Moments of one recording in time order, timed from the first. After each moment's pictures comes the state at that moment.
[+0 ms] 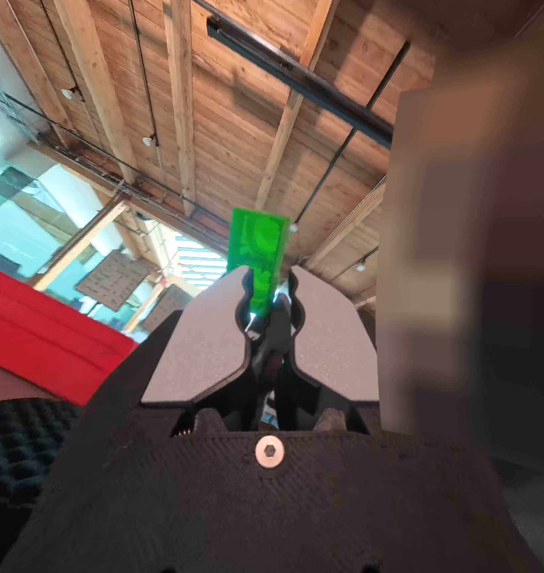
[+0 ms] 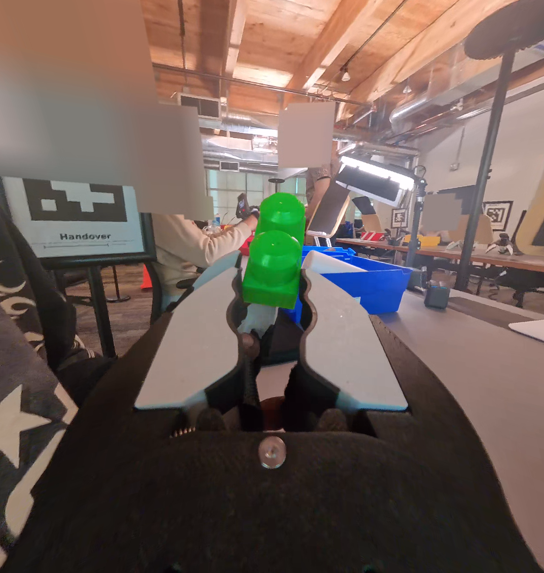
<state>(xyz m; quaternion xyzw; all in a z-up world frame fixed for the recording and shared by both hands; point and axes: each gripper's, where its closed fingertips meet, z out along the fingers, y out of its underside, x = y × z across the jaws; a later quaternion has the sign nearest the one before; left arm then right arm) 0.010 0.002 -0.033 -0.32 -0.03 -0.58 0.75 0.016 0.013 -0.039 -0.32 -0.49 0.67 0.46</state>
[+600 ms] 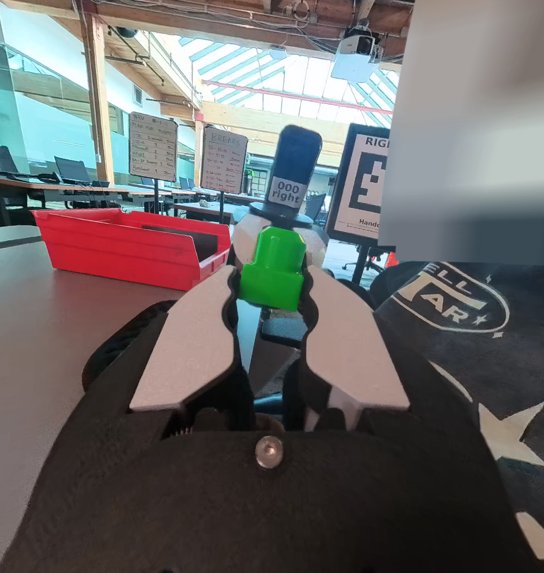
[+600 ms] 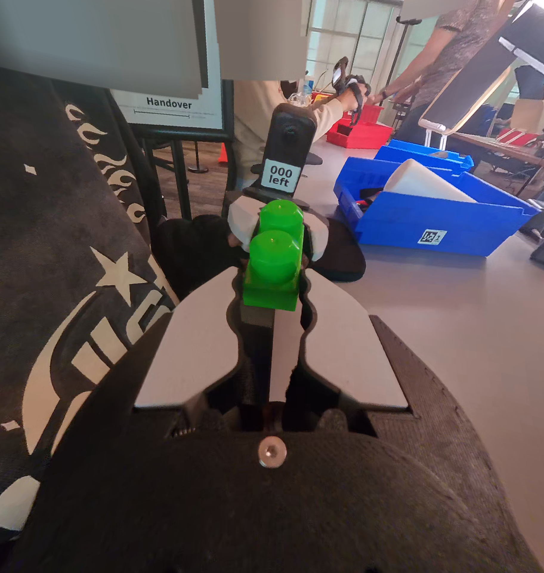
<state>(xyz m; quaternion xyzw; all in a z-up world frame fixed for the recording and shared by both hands) 0.038 -0.003 -0.069 -0.58 0.21 -0.37 0.69 0.049 -0.004 -0.076 -0.28 -0.70 0.58 0.31</state>
